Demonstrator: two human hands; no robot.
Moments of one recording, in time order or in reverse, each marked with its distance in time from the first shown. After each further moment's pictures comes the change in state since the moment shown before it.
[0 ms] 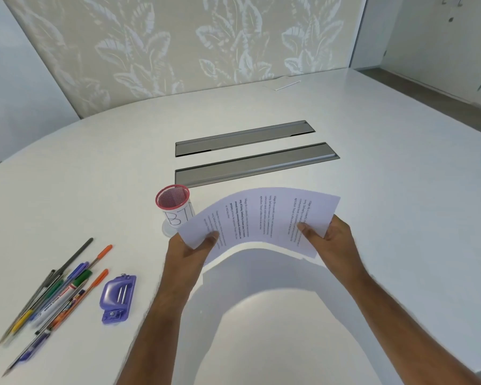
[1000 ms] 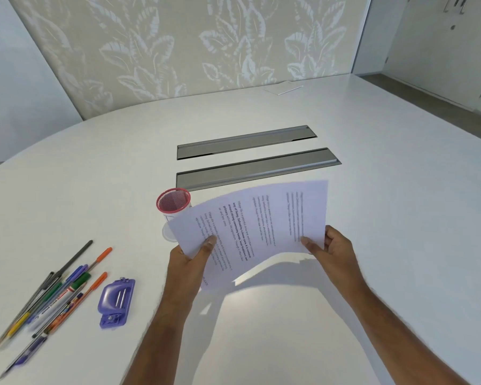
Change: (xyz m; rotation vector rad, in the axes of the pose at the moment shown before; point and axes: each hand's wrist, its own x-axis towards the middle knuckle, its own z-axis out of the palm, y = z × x) left_hand -0.008 -0.004 0.005 -0.051 0.054 -0.069; right_hand 0.000 0.027 -0.005 0.059 -0.022 0.090
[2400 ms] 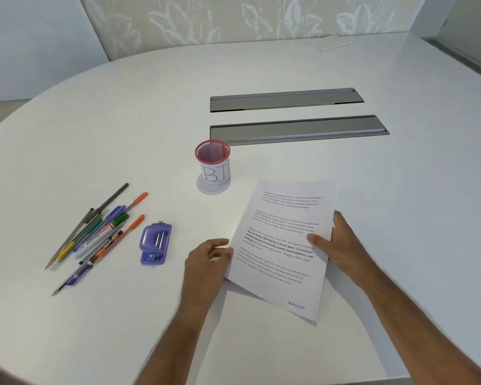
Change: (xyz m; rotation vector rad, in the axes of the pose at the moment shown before) left_hand -0.052 -0.070 -0.065 0.235 0.081 -0.221; right_hand -0.040 -0.002 0.065 -0.155 -0.253 0.236
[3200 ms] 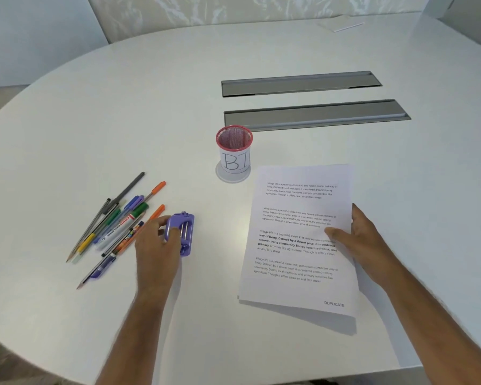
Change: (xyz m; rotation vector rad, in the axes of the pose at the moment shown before) left_hand 0.055 -0.021 -0.122 0.183 0.281 0.179; right_hand -0.016 0.004 0.029 0.141 -0.040 -0.005
